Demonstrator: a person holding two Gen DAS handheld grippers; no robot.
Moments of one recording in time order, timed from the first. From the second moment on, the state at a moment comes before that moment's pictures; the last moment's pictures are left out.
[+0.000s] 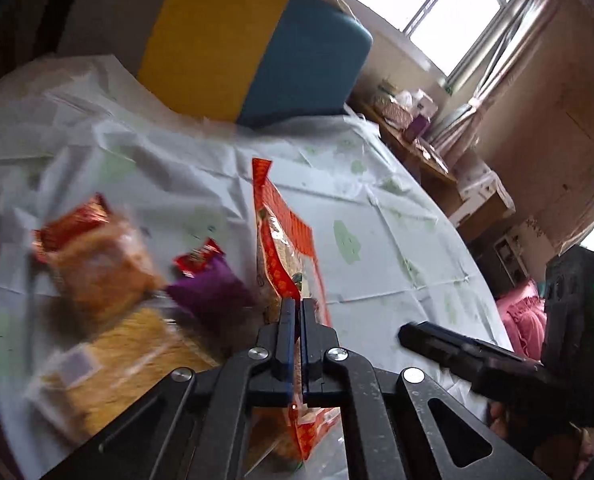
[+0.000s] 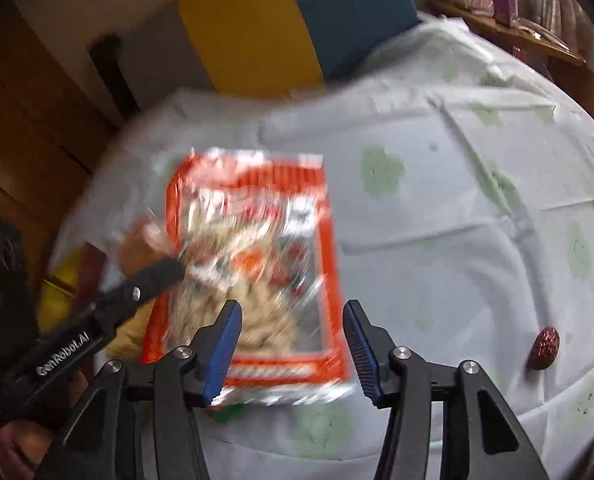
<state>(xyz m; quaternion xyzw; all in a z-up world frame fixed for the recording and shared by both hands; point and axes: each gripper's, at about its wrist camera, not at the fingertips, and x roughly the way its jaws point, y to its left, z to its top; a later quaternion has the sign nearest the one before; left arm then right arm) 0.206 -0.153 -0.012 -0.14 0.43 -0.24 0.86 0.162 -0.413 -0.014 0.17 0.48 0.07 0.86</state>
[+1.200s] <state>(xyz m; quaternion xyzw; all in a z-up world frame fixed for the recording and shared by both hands) 0.124 0.036 0.068 -0.20 0.34 -0.15 0.91 0.126 -0.293 -0.045 0.09 0.53 0.17 0.83</state>
